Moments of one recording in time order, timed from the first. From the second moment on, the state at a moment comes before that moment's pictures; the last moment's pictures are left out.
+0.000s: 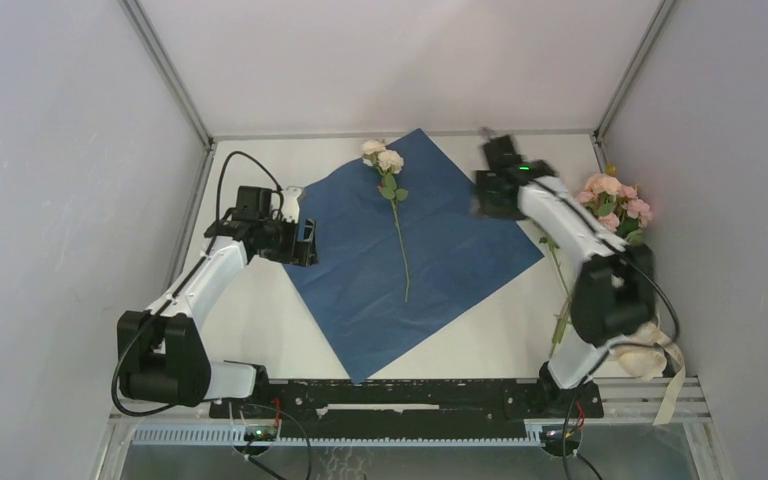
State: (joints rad) left arm -0.13 1.33 0.94 -0.60 0.28 0.06; right arm 0.39 1.78 1.51 -0.83 0.21 0.32
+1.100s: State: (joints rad) left arm -0.13 1.33 0.94 -0.60 0.29 0.07; right arm 0.05 1.66 1.26 -0.87 0.40 0.17
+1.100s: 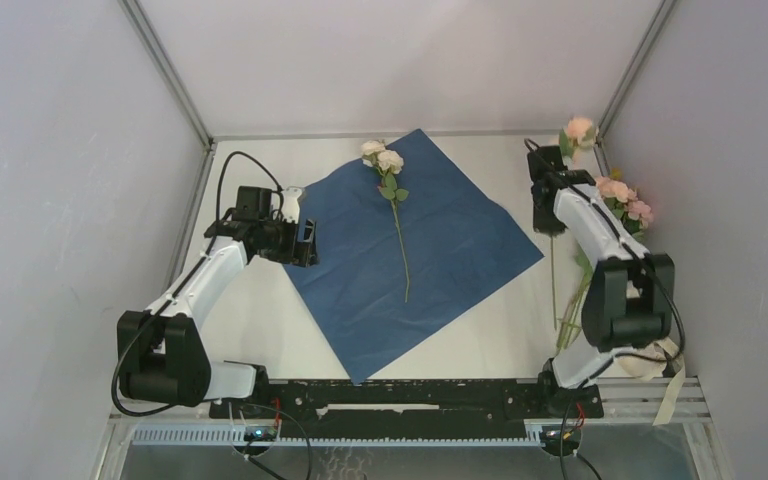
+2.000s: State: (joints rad) left arm -0.13 1.34 0.94 -0.60 0.29 0.08; right arm 0.62 2.31 1.97 -0.68 0.01 0.48
